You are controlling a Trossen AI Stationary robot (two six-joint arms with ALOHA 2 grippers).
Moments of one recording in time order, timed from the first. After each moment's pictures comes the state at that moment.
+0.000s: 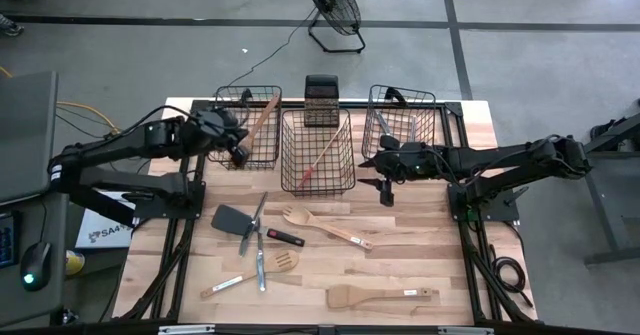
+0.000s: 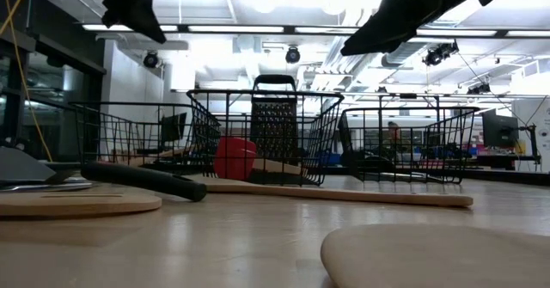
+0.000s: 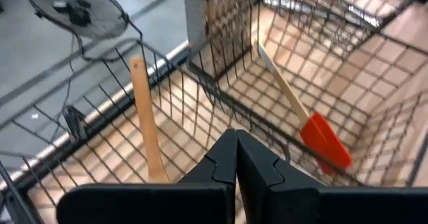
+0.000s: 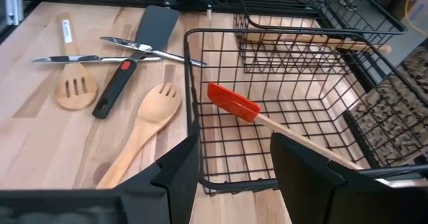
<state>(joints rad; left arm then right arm) 0.22 0.83 0.98 -0.82 -0.43 -0.33 -0.03 1.12 0.72 -0.07 0.08 -0.05</state>
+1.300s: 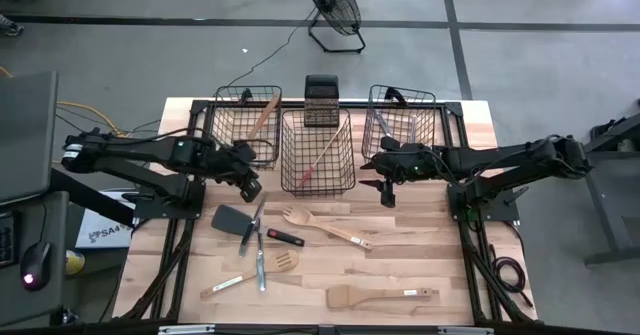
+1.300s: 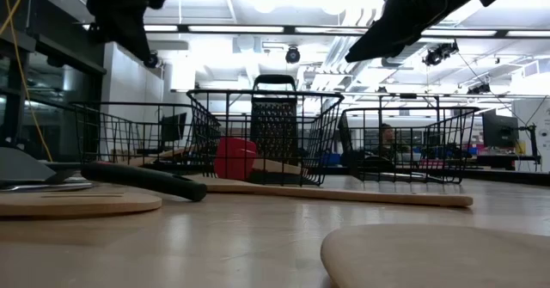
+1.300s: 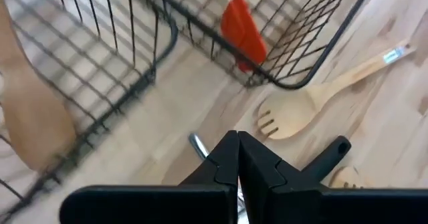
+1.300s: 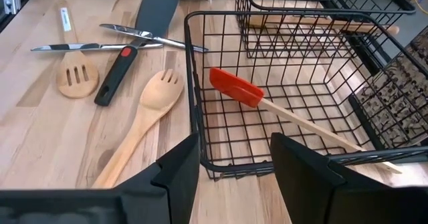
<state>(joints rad) -0.05 1.02 0.98 -0.94 -0.23 -0.75 -0.03 1.12 0.72 -0.12 0.08 -0.02</state>
